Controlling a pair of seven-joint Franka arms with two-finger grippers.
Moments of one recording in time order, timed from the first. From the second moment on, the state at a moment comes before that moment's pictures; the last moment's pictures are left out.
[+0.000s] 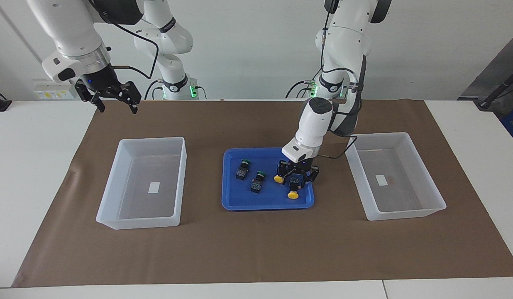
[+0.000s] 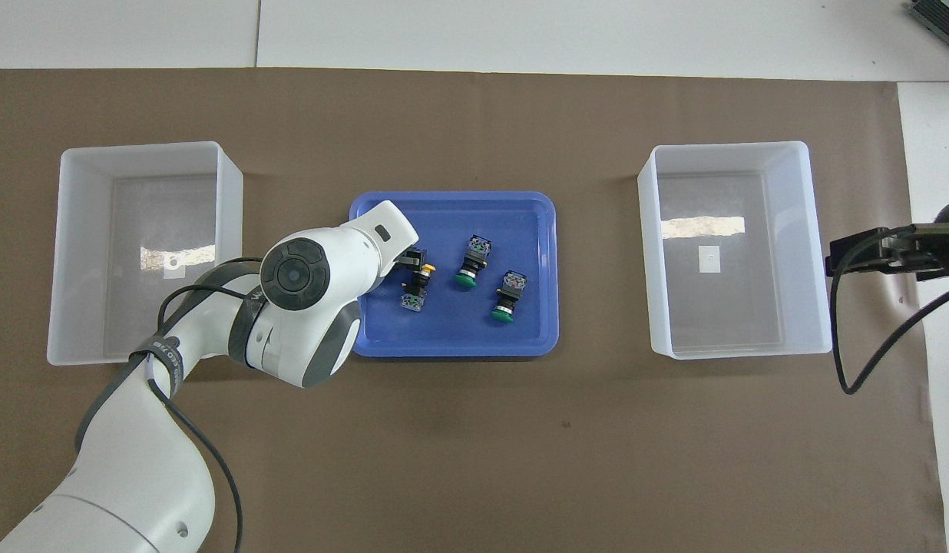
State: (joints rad) left arm -0.44 0.35 -0.06 -2.03 -0.01 2.69 -0.28; right arm 0.00 -0.06 0.00 -1.65 -0.03 1.58 0.07
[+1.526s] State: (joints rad) left arm -0.12 0.11 -0.02 -1.99 -0.01 2.43 -0.22; right arm 0.01 -0.06 0.01 -1.65 -0.02 1.59 0.14
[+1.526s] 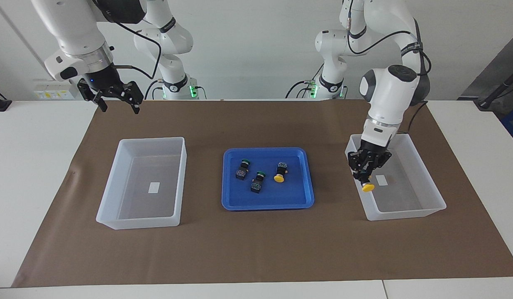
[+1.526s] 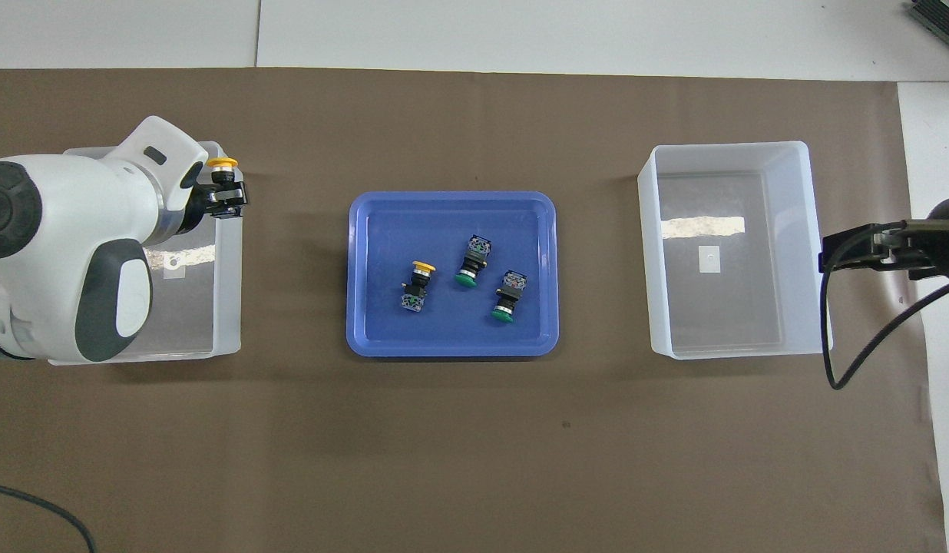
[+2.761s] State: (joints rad) left arm 0.04 0.34 -0.03 -1.99 -0.12 2.58 0.04; right arm 0.40 0.19 0.05 -1.69 -0.02 1.86 0.73
